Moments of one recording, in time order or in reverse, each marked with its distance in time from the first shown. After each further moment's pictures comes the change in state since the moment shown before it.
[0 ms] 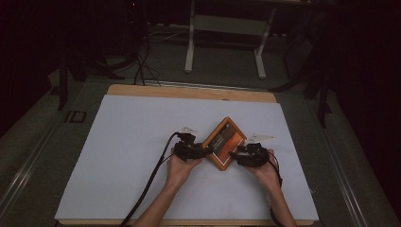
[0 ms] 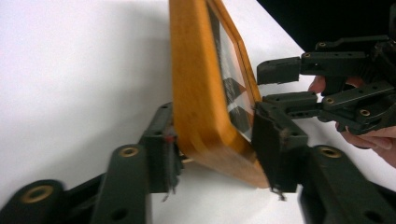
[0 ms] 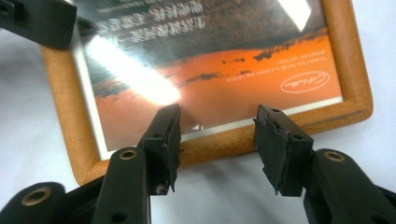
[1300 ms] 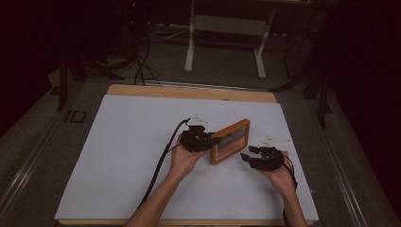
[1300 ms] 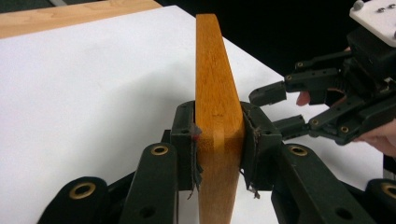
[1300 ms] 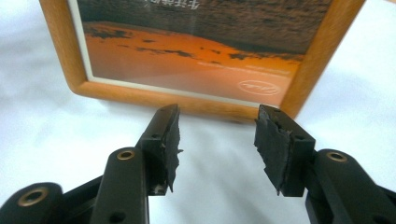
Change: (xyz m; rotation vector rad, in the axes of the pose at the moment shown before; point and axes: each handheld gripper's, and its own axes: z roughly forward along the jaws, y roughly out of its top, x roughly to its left) left arm -0.032 0.044 -0.021 -0.057 -0.055 0.229; right arm -0.010 -0.008 -0.043 -0.038 -0.012 -0.063
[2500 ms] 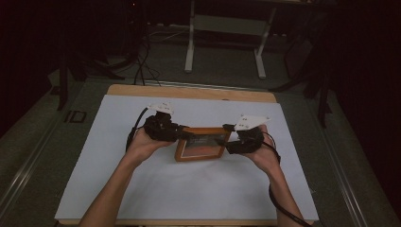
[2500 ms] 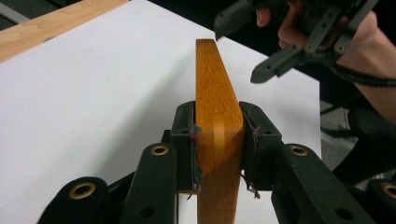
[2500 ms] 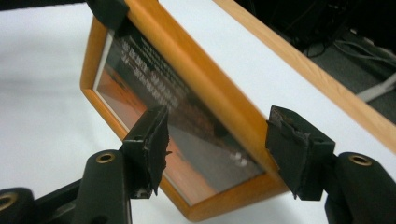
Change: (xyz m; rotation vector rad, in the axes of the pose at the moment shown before) left arm 0.050 0.021 -0.096 0.105 -0.195 0.169; right arm 0.051 0.107 0.001 -0.117 0.165 -0.302
